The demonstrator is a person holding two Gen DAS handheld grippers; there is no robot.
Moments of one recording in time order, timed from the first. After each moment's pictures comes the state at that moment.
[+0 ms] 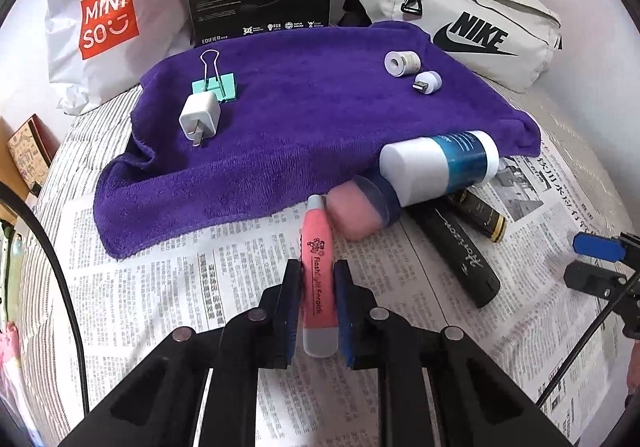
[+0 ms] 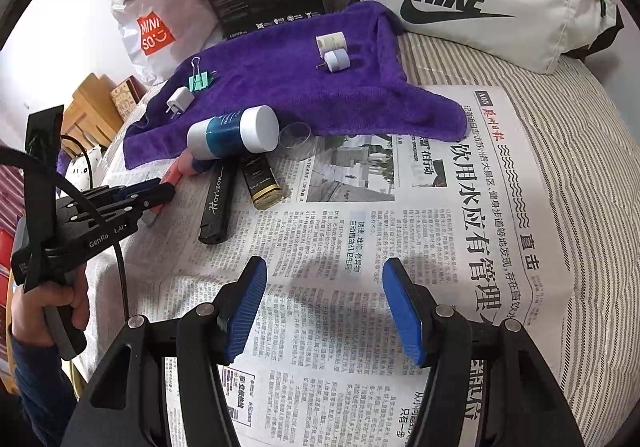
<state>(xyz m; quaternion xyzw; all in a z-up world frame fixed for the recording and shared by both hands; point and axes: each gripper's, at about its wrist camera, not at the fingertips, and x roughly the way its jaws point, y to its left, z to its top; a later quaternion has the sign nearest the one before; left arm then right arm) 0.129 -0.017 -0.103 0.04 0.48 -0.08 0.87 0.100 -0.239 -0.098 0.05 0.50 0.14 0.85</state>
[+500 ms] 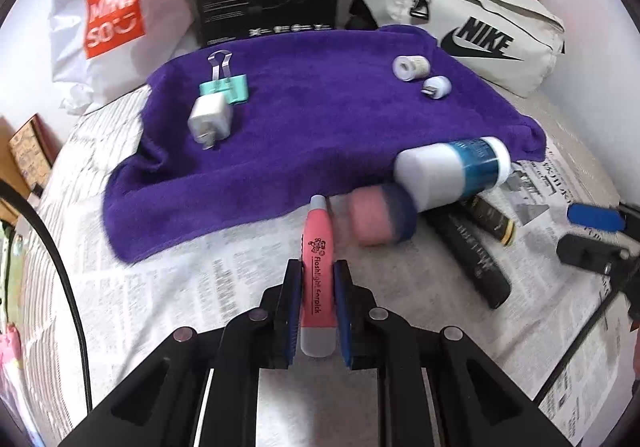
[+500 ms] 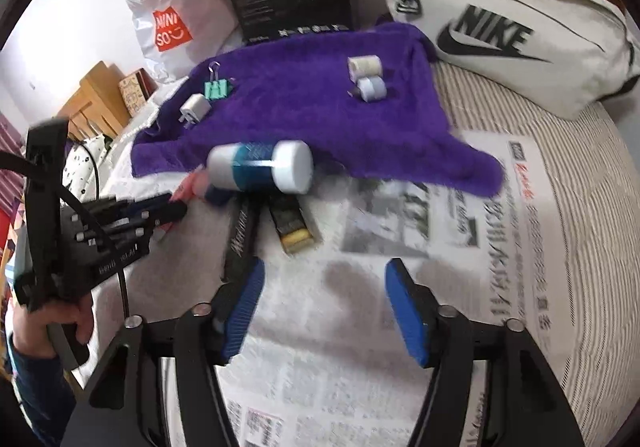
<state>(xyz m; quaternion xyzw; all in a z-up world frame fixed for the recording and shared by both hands) 0.130 -0.002 -0.104 0.03 0.48 -0.07 0.87 0.126 -0.208 -0.082 0.02 0.48 0.17 0.86</state>
